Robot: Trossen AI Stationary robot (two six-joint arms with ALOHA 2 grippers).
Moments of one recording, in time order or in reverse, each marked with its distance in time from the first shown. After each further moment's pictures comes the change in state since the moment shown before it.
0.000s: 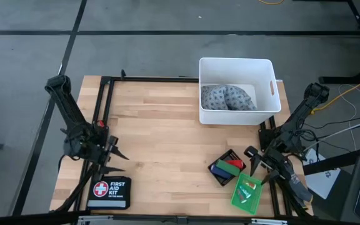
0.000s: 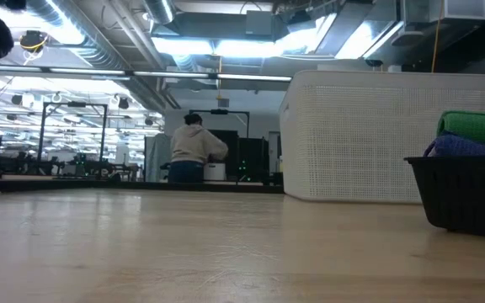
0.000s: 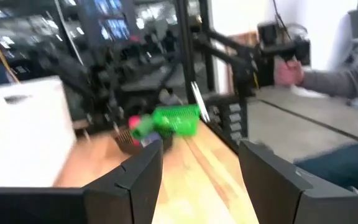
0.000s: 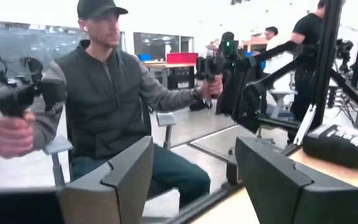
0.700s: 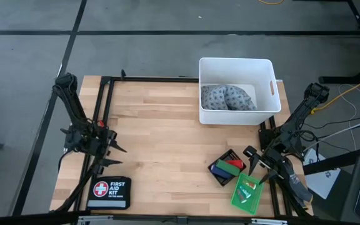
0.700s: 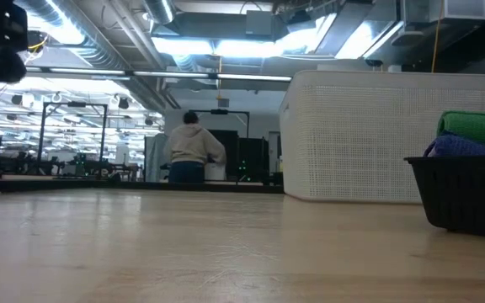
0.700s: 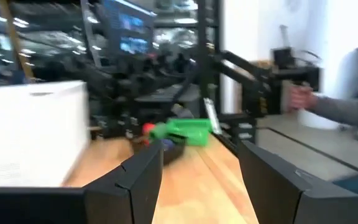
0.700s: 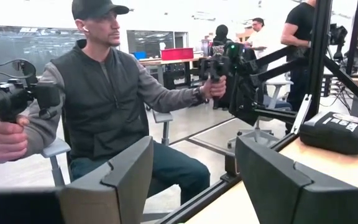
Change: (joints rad) left arm -0.093 -0.155 -0.246 0.220 -0.094 0.063; right arm 0.000 -0.001 -0.017 0.003 0.027 0.045
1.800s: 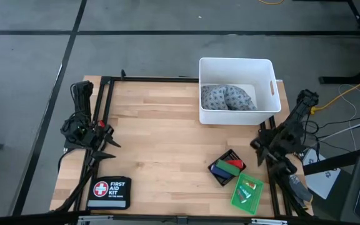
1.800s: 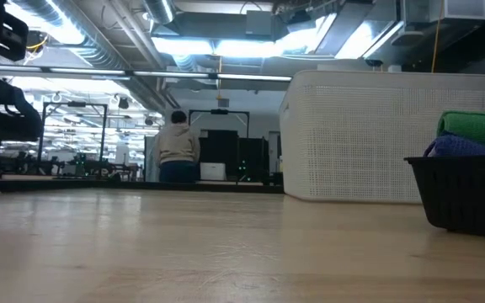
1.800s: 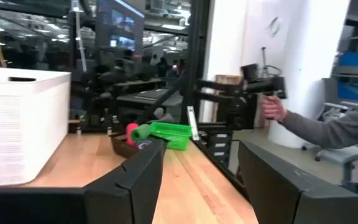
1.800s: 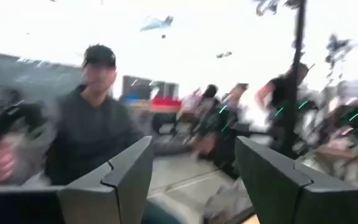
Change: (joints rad) left arm -0.159 -0.427 -0.004 -0.413 -0.077 -0.061; right arm -0.002 -0.376 0.000 -0.185 -0.013 -0.140
